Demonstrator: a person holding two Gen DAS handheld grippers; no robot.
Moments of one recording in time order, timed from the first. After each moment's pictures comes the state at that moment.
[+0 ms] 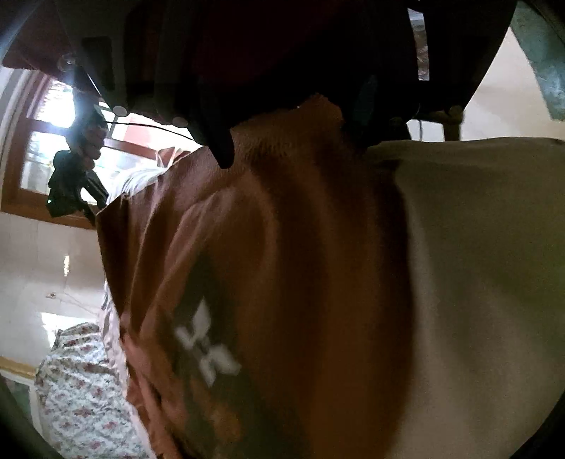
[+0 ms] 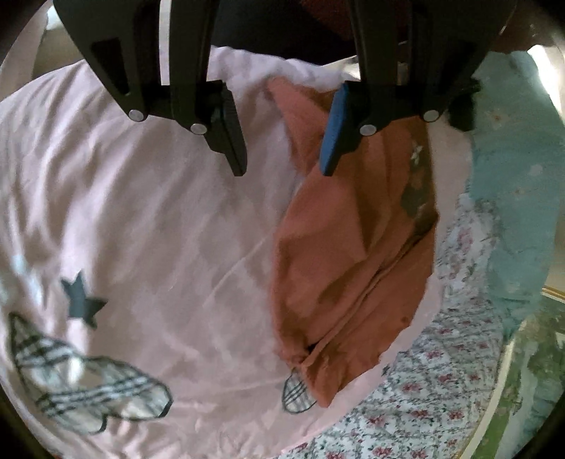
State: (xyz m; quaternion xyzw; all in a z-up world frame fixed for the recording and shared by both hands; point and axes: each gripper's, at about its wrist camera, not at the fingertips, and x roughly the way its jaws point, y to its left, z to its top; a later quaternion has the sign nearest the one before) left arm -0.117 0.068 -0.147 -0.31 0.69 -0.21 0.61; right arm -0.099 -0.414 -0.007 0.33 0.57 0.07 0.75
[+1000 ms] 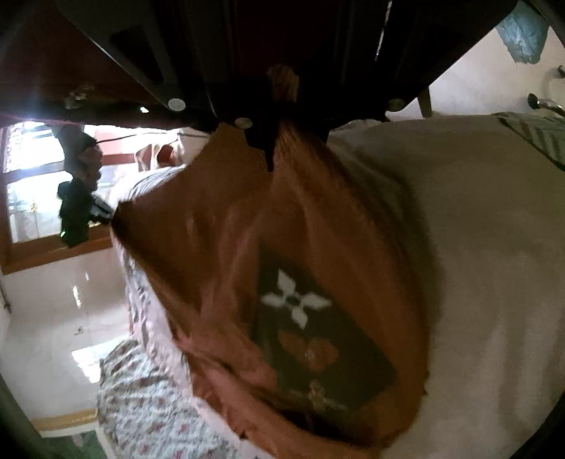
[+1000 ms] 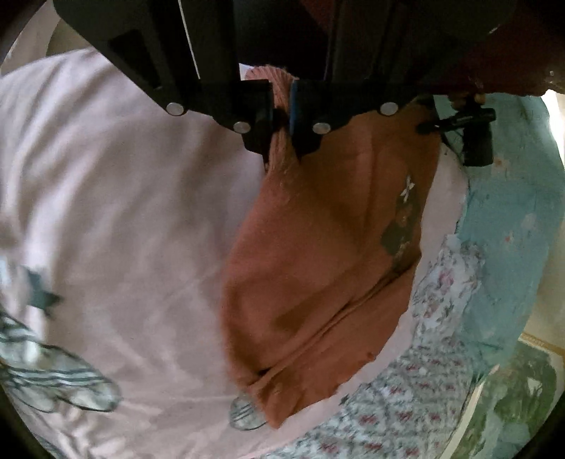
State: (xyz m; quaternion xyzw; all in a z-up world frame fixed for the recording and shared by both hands) left arm -0.129 0.073 -0.071 -0.24 0.60 -0.25 0.73; right arm -0.109 -0.415 0.003 0.28 0.58 0.12 0.76
